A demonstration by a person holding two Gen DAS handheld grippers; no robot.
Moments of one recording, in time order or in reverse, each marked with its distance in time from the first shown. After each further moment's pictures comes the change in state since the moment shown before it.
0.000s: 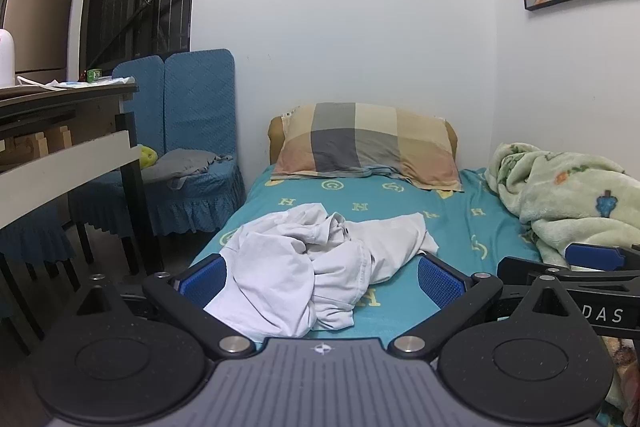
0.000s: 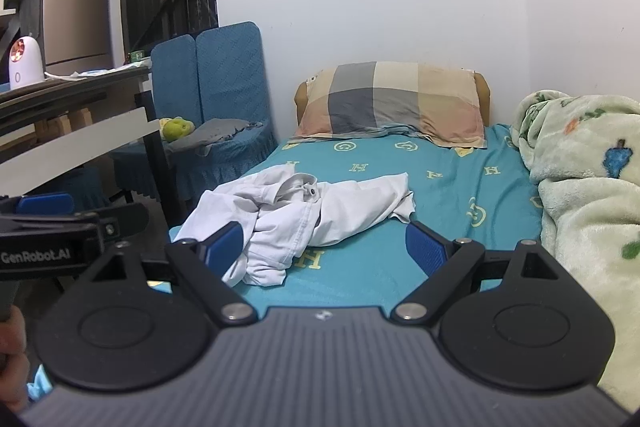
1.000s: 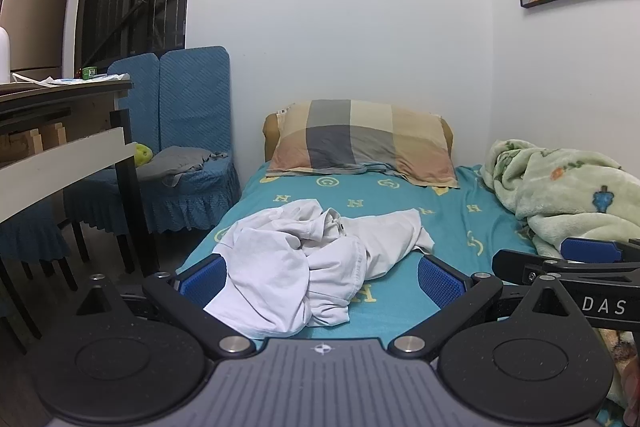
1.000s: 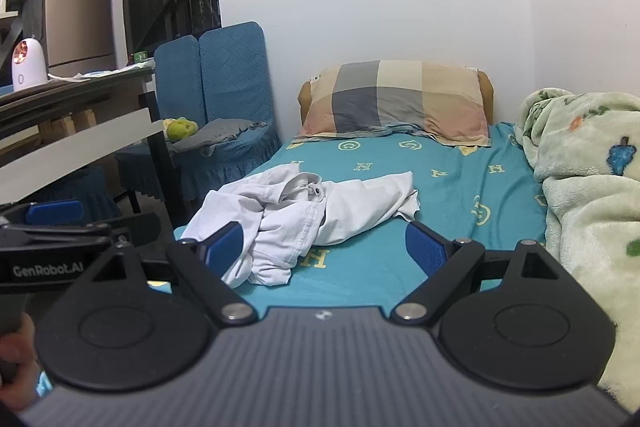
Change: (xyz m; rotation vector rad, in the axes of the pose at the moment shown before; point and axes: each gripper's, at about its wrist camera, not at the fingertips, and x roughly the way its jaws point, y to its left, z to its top) left arm 0.003 -0.001 -0.004 0.007 -0.008 -0.013; right arm -0.001 0.004 -0.003 0.006 -0.010 0.009
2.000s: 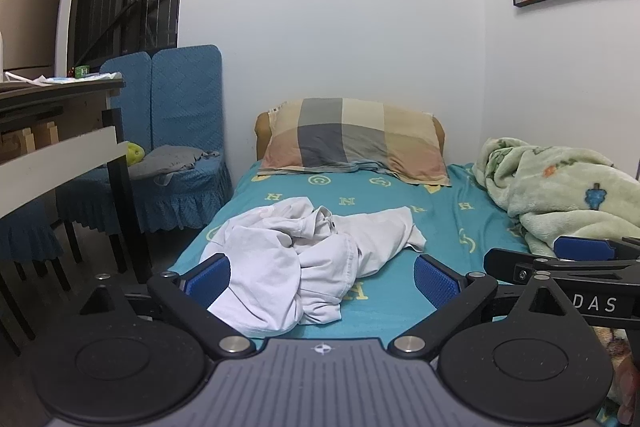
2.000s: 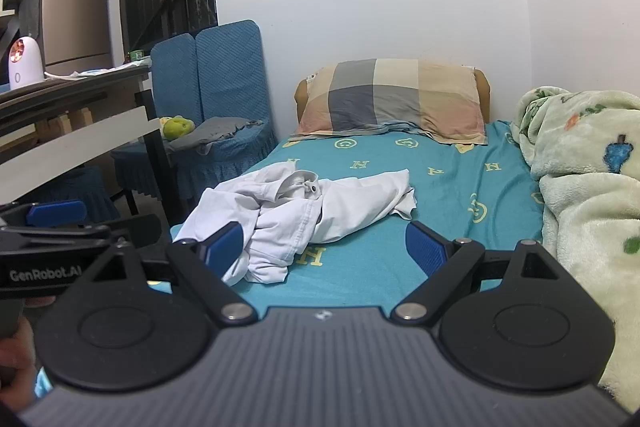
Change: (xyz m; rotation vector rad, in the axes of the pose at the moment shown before) left arm 0.001 -0.002 -0.003 0.001 0.005 -0.030; right arm 0.000 -0.004 0.003 0.008 0.006 -0.012
